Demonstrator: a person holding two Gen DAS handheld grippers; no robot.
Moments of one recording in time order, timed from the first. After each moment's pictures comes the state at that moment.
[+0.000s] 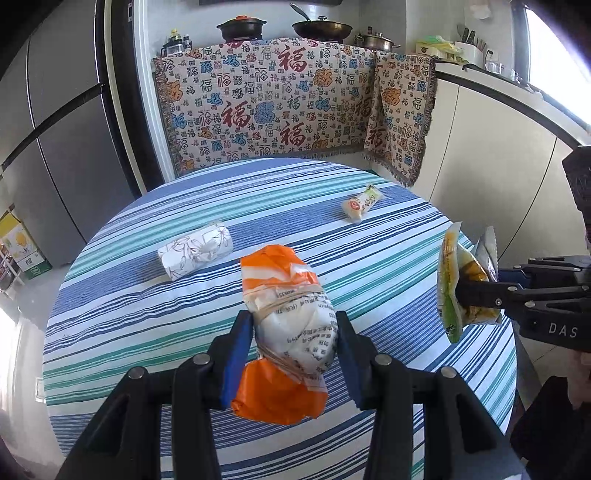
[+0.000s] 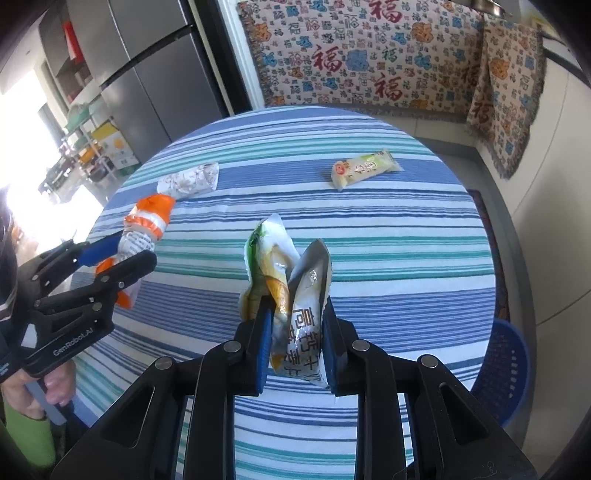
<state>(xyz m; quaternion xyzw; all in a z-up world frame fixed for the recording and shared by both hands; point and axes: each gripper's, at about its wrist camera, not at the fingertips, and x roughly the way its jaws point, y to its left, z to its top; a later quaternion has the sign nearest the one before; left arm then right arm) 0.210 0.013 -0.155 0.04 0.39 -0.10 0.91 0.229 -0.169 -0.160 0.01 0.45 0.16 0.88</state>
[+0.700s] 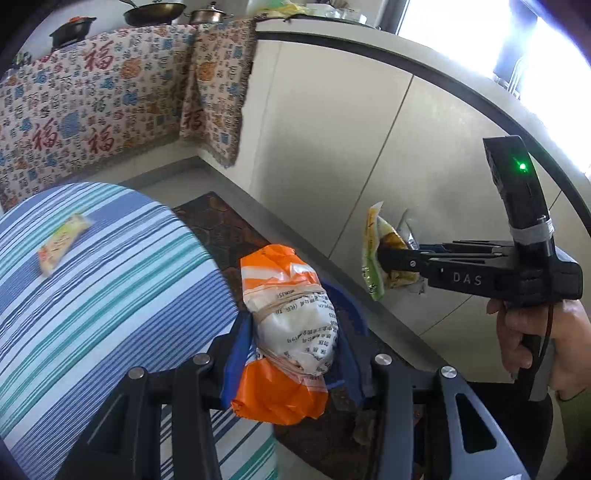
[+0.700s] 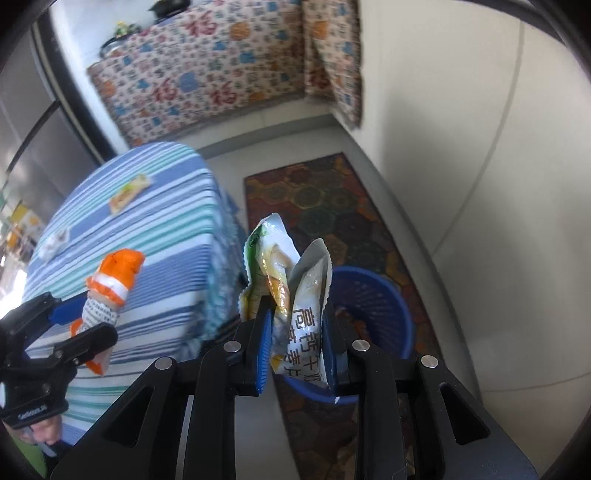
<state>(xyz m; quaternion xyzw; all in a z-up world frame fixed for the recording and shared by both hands) 0.227 -0.261 -0.173 0.05 0.42 -0.37 0.83 0.181 -0.429 -0.169 0.11 0.46 -0.04 0.88</state>
